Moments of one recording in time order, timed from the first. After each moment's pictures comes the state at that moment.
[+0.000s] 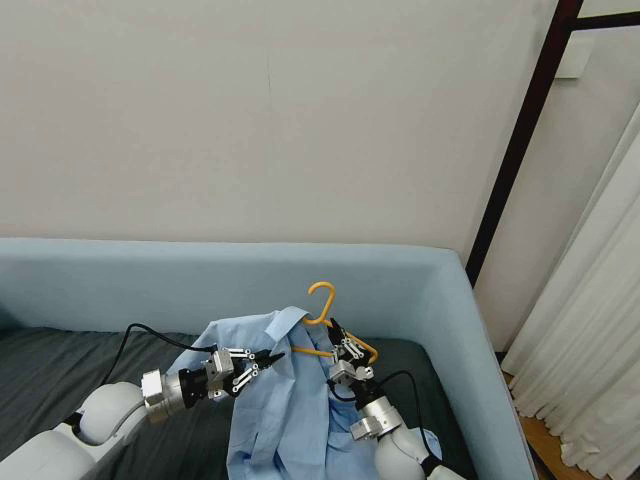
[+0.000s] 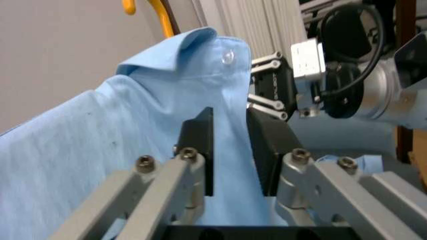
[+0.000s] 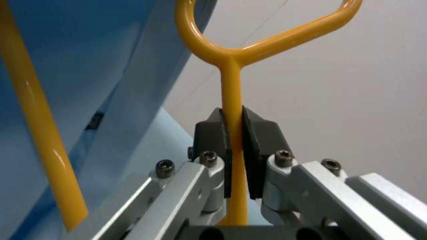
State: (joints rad) left arm 0.98 -0.65 -0.12 -1.69 -0.61 -0.42 0.67; right arm -0.86 1.18 -0.24 1.48 -0.51 0.20 0.55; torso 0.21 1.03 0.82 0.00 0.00
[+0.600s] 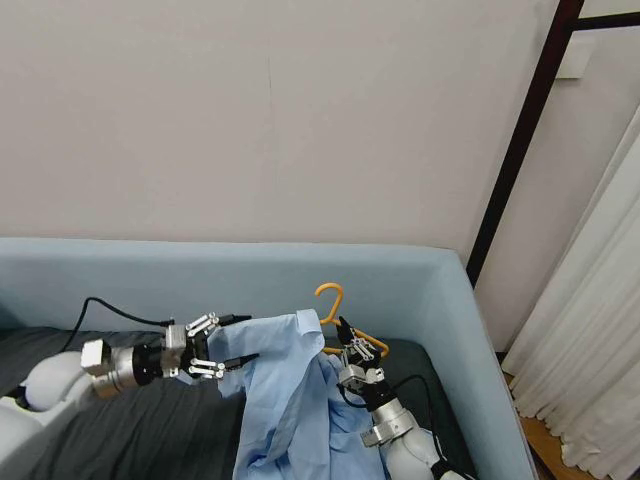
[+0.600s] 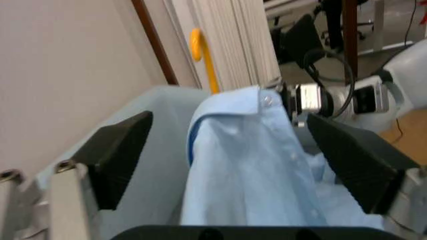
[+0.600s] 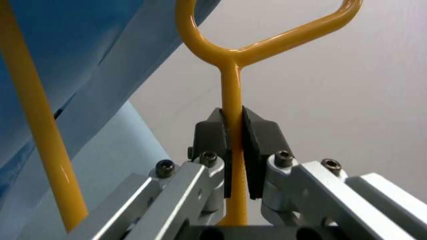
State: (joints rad) left arm 0.85 -0.44 -0.19 -1.64 -0.90 -0.31 1.00; right arm -0.92 1.21 -0.11 1.46 -0.79 0.31 0.56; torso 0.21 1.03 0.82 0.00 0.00
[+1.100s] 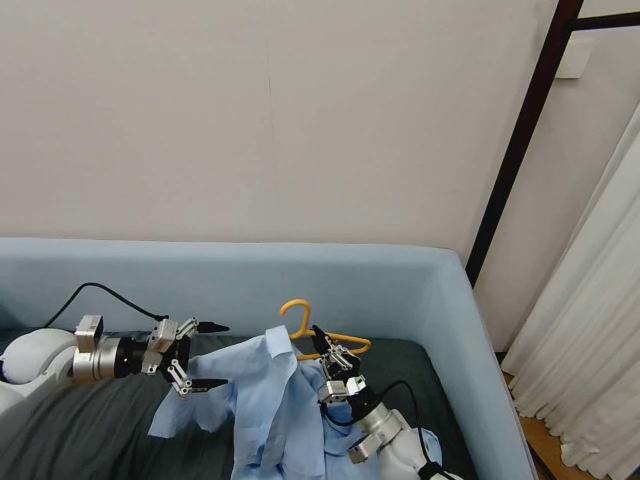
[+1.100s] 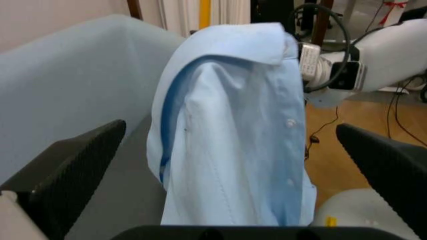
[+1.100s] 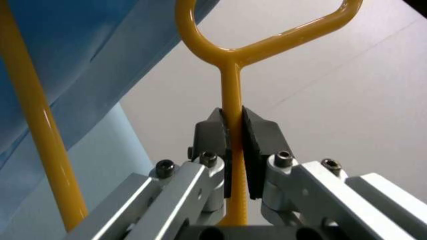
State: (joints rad) left arm 0.79 -0.43 -0.11 -1.57 -0.90 -0.04 1.12; right arm -0.91 1.25 -0.15 1.46 -0.96 0.37 0.57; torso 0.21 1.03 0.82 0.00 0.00
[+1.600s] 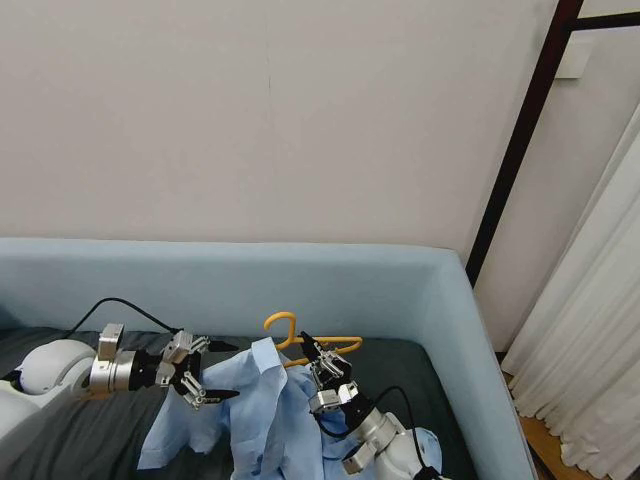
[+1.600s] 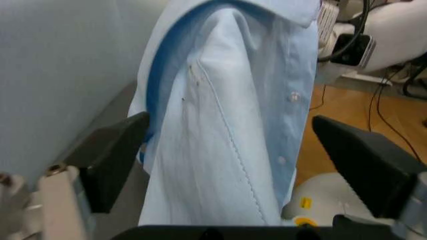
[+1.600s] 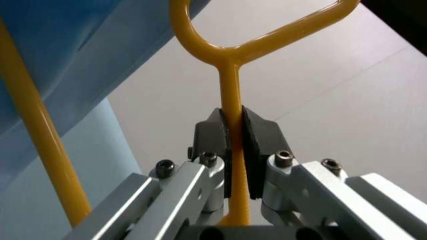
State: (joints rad) left arm 0.81 -0.45 -0.10 -1.59 -0.82 0.07 1.11; right arm -0.93 1.24 -0.13 1.49 -1.04 0.39 0.58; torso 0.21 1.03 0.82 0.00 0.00
